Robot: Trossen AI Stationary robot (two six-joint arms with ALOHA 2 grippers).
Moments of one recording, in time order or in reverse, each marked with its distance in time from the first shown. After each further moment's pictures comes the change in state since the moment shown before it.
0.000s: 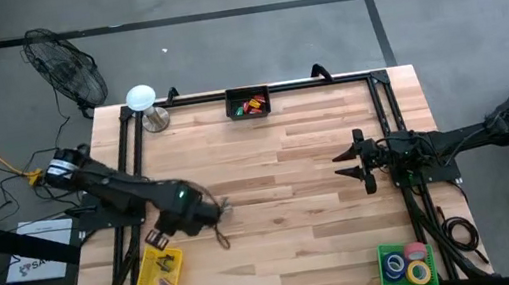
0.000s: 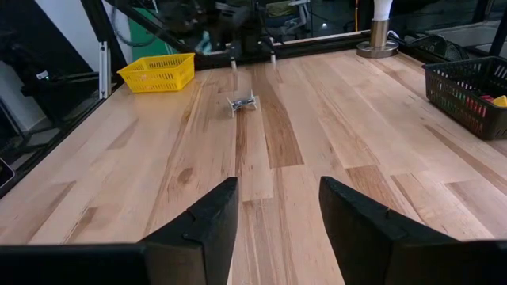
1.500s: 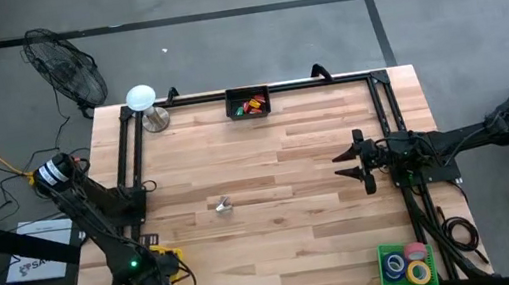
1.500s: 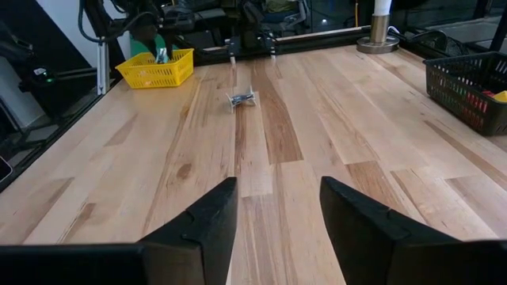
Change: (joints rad) left arm -0.665 -0.038 -0.142 0.387 0.048 -1.239; right arm 0.000 0.014 0.000 0.000 0.000 0.000
